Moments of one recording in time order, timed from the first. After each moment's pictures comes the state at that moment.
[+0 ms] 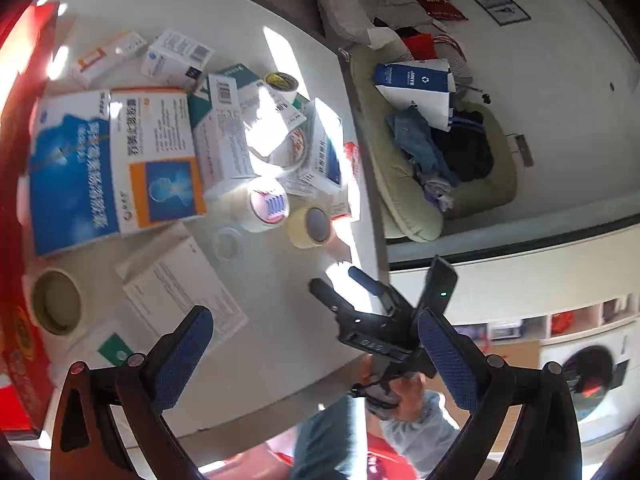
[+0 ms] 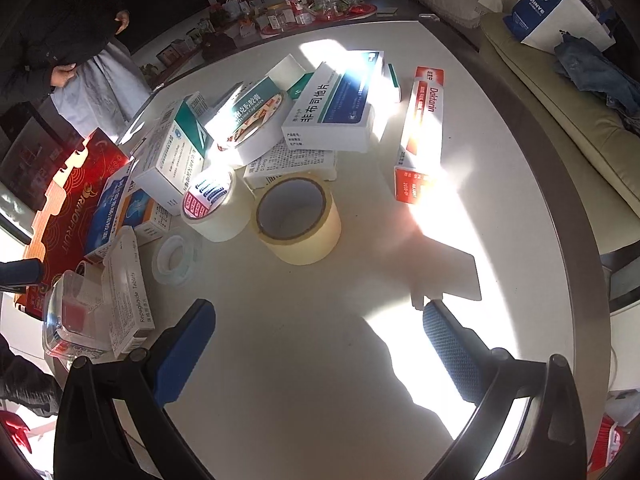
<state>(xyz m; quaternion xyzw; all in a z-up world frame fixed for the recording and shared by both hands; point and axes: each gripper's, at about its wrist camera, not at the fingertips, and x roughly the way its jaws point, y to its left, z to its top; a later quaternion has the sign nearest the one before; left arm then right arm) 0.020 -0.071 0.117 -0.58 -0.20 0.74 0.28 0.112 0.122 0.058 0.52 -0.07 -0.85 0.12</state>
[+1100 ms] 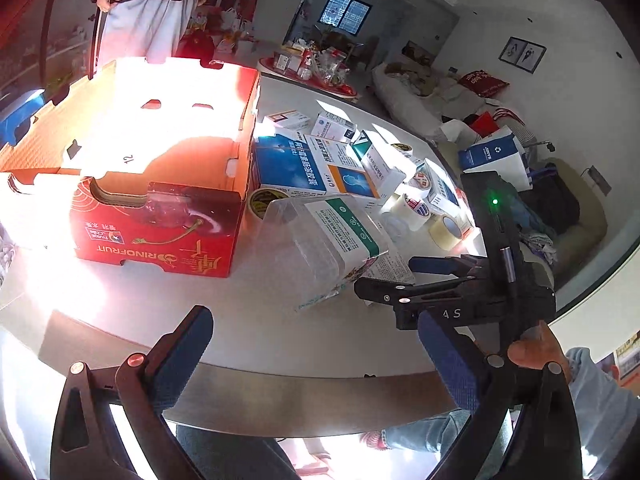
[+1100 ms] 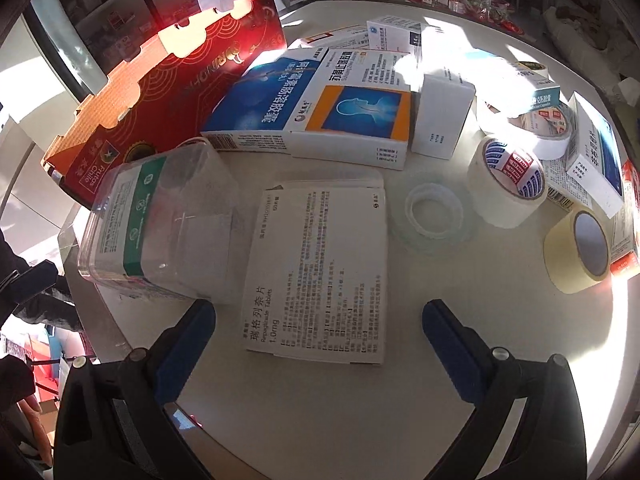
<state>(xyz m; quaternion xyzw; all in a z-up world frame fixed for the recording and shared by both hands) 0.187 -0.161 0.054 -0.41 -0.17 0.89 0.09 0.141 -0.051 0.039 0.53 0.12 -0.79 0.28</state>
